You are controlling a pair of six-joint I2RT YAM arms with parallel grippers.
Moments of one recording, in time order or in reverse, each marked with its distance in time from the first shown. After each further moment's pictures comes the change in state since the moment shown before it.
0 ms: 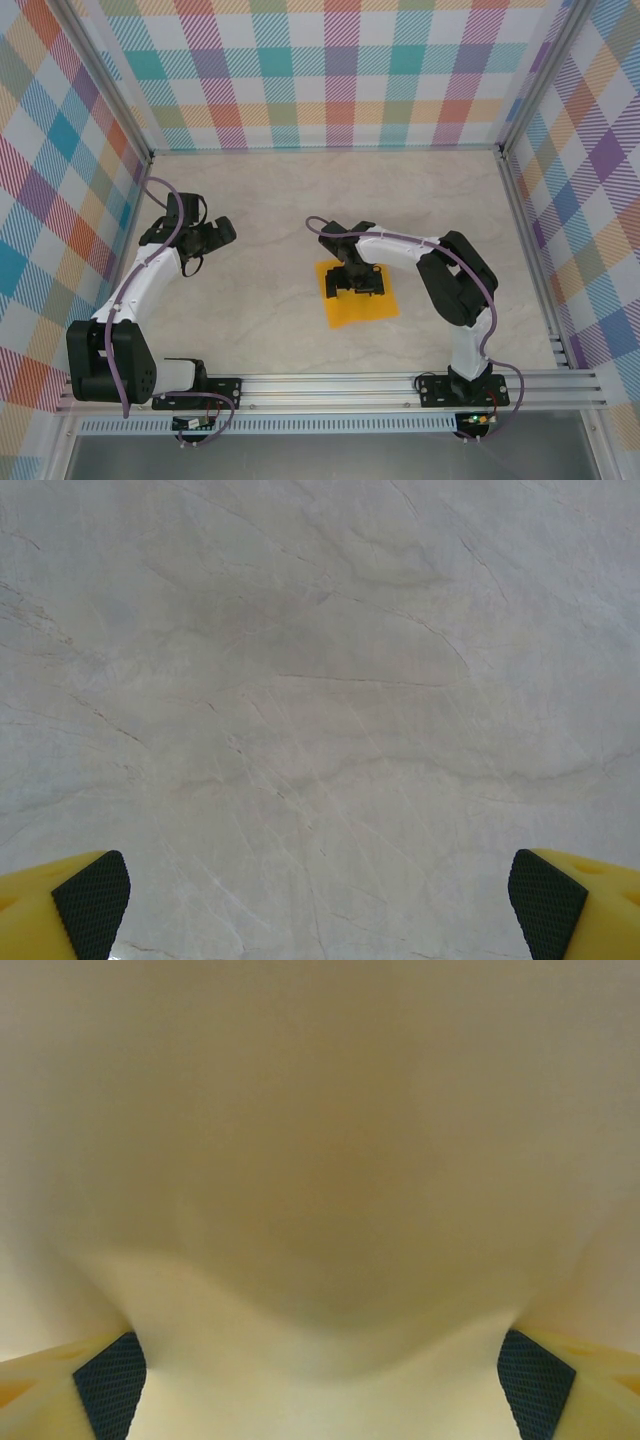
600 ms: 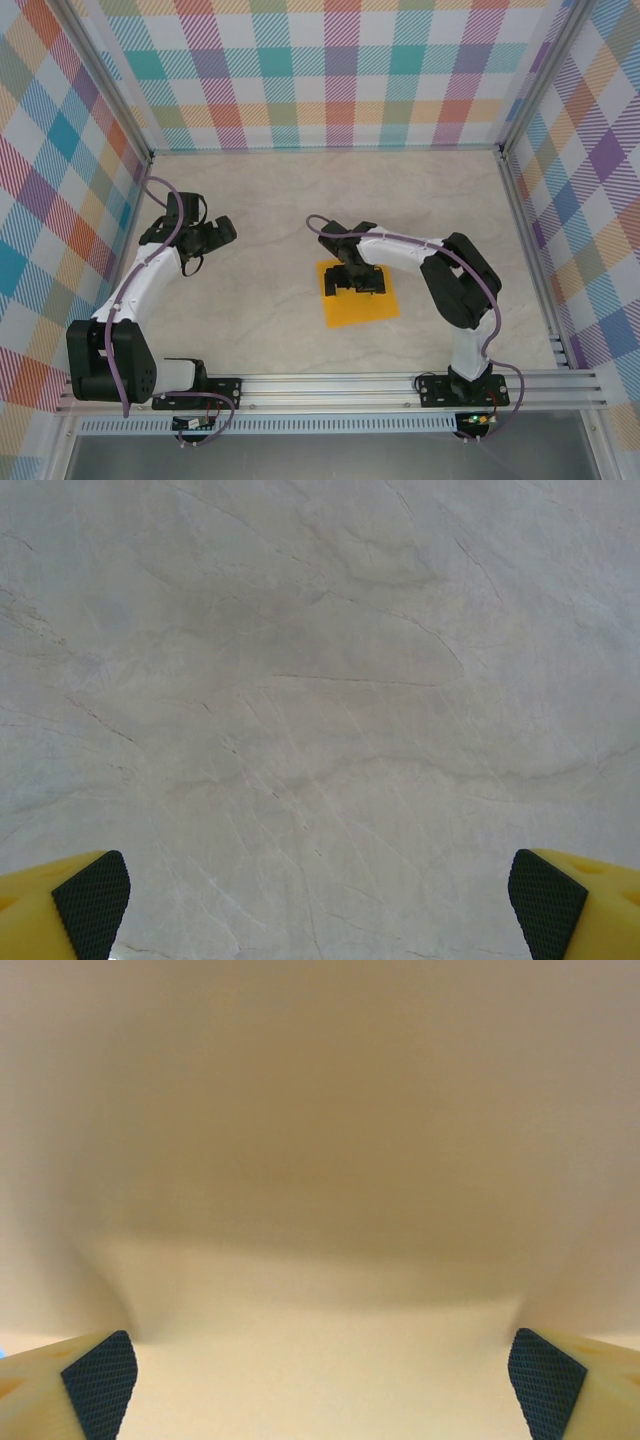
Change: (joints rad) left arm 0.000 0.005 0.008 -0.001 0.008 0.000; right arm 0.000 -0.033 0.005 0.006 0.042 0.023
